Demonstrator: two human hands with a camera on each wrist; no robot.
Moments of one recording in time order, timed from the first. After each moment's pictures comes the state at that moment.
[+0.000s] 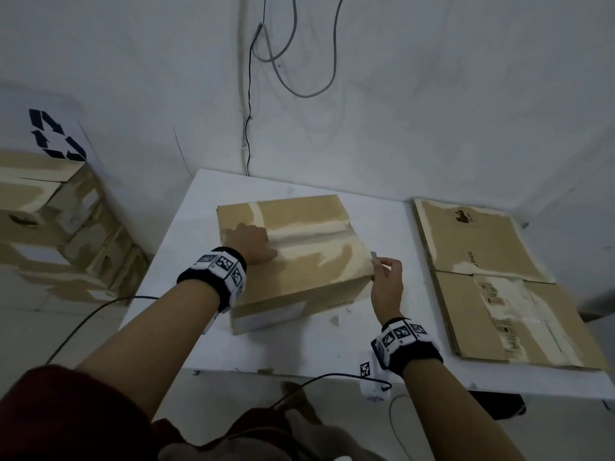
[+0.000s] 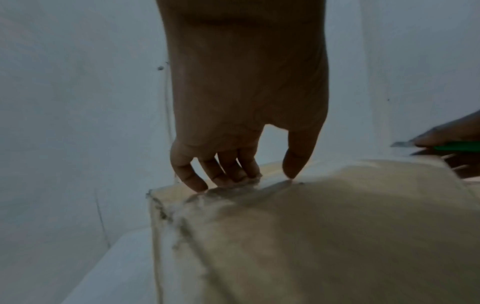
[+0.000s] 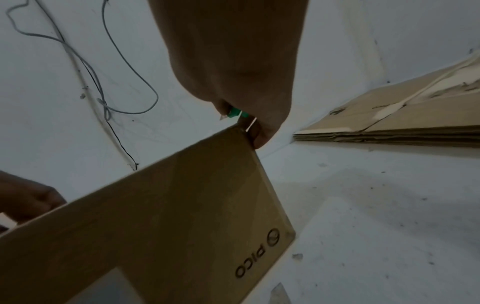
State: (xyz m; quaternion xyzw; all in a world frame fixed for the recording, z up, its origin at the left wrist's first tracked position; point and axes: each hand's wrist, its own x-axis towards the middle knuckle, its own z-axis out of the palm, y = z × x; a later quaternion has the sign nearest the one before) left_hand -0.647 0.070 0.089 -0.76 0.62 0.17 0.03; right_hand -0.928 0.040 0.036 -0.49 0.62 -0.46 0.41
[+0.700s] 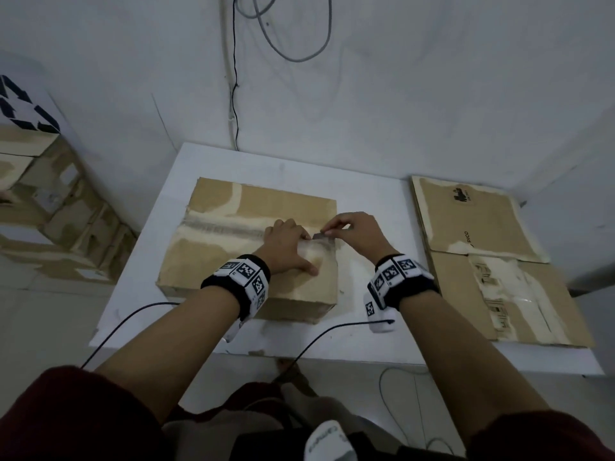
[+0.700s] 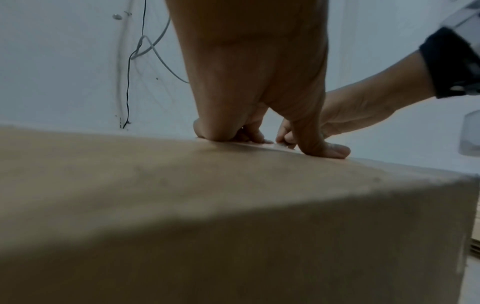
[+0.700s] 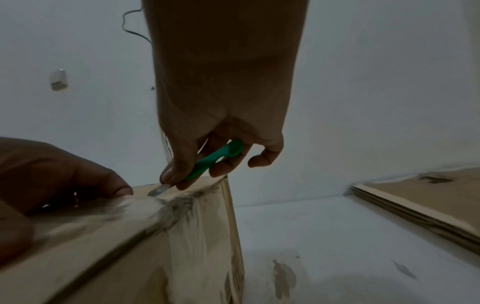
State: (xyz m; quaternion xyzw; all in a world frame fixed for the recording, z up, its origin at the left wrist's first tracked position) left_hand -0.720 0.067 0.062 -0.68 0.67 0.27 -0.13; right_hand -0.899 -0.019 0.081 -0.79 0.48 -0.16 0.33
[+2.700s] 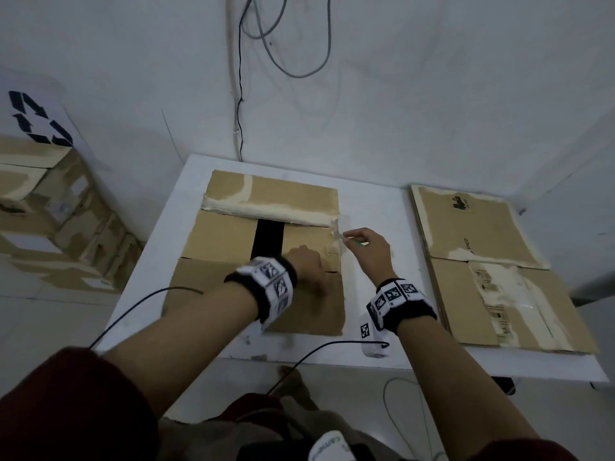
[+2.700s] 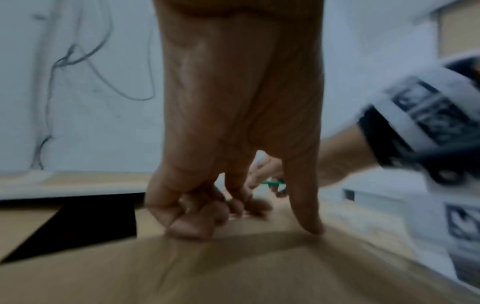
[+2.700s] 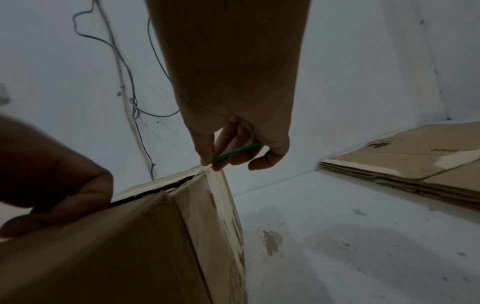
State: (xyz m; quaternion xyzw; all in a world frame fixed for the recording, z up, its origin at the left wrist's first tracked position) left_hand -0.759 0.083 0.102 -0.66 0.65 0.37 0.02; right_hand -0.919 0.000 0.050 -0.67 0.56 -0.32 0.36
